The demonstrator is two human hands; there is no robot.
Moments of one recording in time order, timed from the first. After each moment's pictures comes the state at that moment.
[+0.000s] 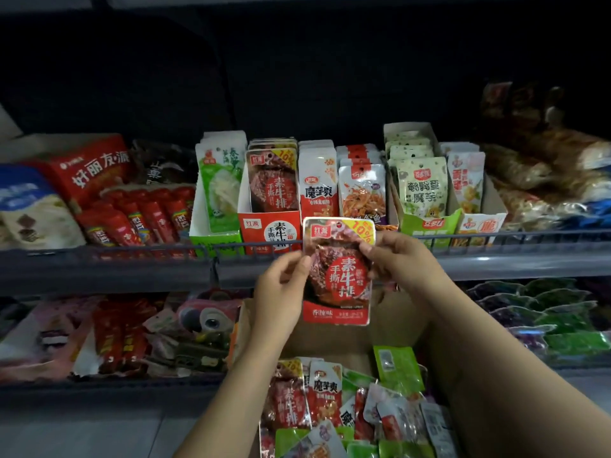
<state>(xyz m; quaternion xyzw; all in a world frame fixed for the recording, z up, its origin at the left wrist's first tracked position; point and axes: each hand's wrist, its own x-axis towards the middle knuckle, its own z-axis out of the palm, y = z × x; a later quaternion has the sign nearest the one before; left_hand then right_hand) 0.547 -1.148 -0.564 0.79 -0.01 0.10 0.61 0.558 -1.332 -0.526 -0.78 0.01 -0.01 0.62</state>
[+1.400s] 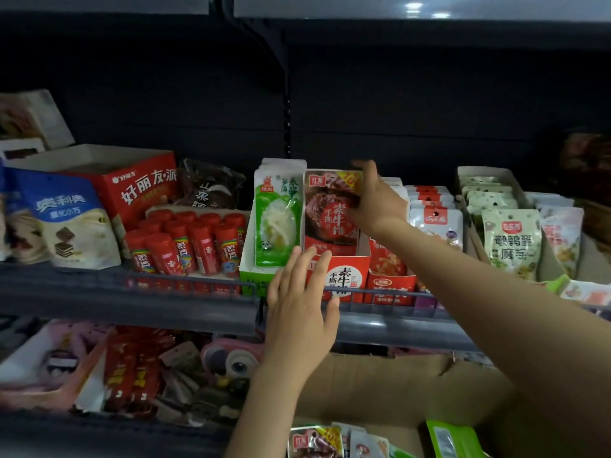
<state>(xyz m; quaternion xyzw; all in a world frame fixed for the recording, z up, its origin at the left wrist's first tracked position) 0.605 -1.080 -0.568 0.93 -0.13 0.25 0.25 0.730 -1.214 -0.473 -0.95 -0.06 -0.23 0.21</state>
